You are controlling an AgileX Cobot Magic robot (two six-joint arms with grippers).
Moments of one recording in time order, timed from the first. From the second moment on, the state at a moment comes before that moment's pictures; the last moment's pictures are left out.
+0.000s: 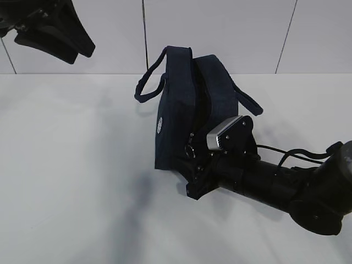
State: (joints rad) left arm -0.24 1.69 -1.62 -0.54 1.24 0.11; right arm 0.45 2.06 -0.68 -0.40 -1.04 0.16
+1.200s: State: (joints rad) left arm -0.24 1.69 -1.62 -0.54 1.24 0.11; right arm 0.45 2.08 -0.68 -0.33 -1.03 0.16
